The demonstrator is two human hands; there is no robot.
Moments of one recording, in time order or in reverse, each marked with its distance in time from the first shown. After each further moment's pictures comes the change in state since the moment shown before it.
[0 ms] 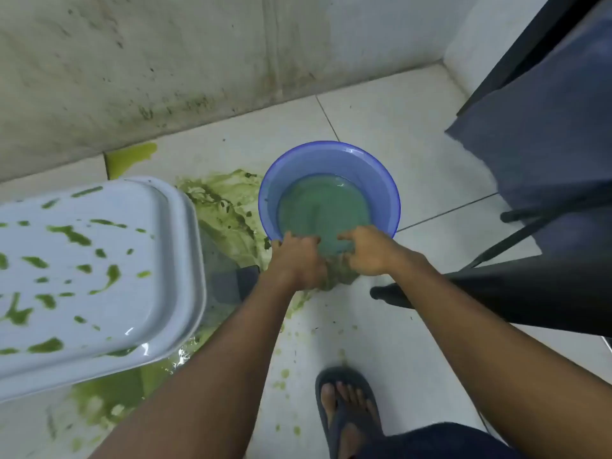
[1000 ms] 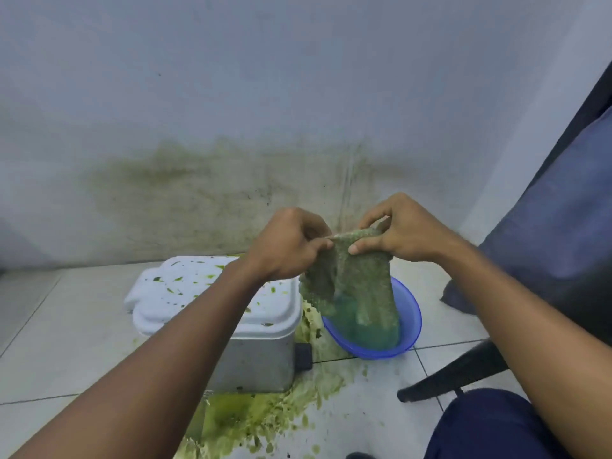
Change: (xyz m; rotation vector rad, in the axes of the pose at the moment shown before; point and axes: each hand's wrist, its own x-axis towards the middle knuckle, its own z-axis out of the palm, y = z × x) left_hand -0.265 0.011 -0.240 -0.372 0.717 0.360; right_hand -0.247 -0.166 -0.184 0.282 0.406 -0.724
